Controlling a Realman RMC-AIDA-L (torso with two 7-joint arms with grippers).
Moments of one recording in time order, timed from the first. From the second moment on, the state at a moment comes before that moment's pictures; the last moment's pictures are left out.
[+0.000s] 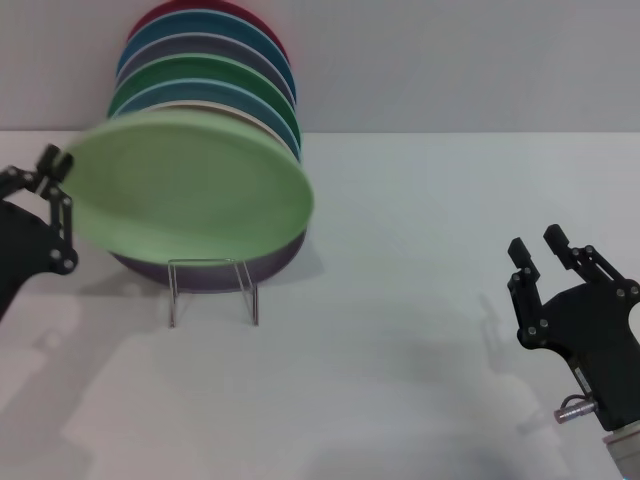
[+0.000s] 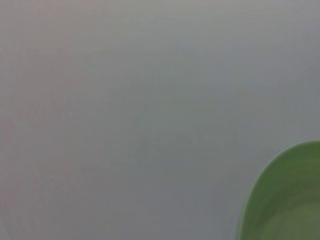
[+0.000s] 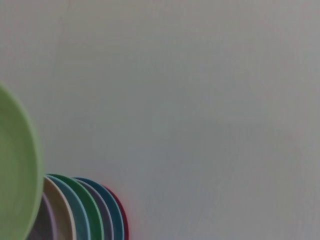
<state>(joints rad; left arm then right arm) -0.41 -2.05 -0.74 0.00 2.50 1.76 0.22 0.20 2.08 0.27 0.48 -2.00 -1.49 -0.31</state>
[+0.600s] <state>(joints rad) -0.41 -2.06 -0.69 0.00 2.50 1.65 0.40 0.19 2.08 0.28 0.48 -2.00 -1.49 -0.31</state>
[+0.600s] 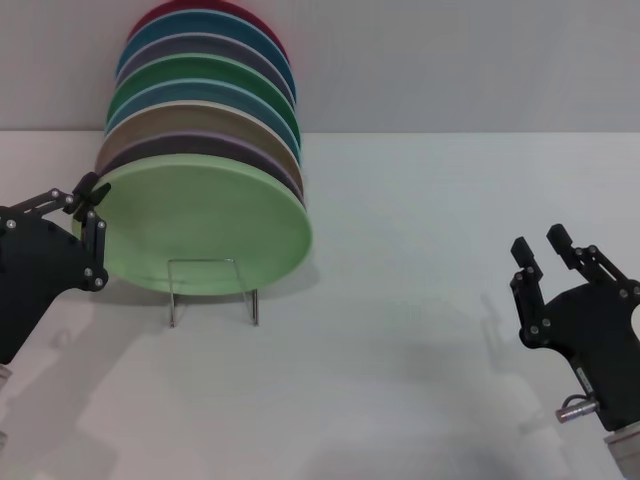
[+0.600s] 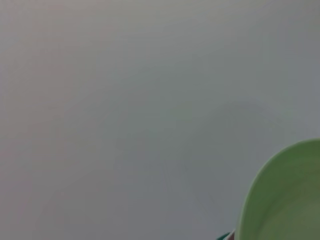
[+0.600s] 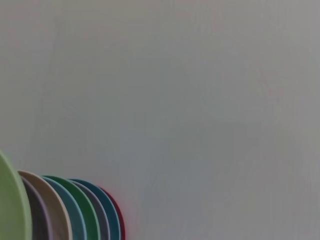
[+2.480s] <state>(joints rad) -0.22 -2.07 -0.81 -0.20 2.48 1.64 0.02 0.29 2.08 0.39 0.33 -2.00 -1.54 -0.09</state>
